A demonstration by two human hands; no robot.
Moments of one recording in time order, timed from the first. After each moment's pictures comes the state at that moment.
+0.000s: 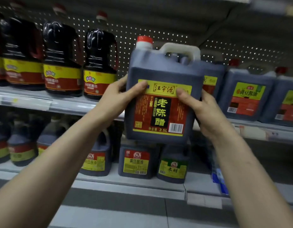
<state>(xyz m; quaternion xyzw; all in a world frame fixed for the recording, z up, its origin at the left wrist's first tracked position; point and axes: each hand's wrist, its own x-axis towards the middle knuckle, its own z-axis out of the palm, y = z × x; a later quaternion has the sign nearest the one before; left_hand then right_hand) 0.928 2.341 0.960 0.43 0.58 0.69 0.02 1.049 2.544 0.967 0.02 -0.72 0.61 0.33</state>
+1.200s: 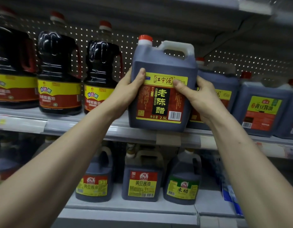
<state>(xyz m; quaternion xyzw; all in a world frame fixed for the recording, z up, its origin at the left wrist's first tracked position) 0.827 2.378 1.004 0.43 0.56 0.71 0.06 0.960 2.549 1.019 -0.03 -0.78 0.47 0.42</state>
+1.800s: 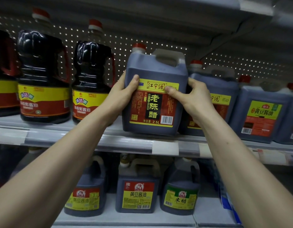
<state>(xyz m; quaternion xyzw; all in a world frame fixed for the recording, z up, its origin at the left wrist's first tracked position) 0.784 2.403 0.998 0.43 0.56 0.71 0.03 0.932 2.563 1.025 -0.11 -0.81 0.36 0.45</state>
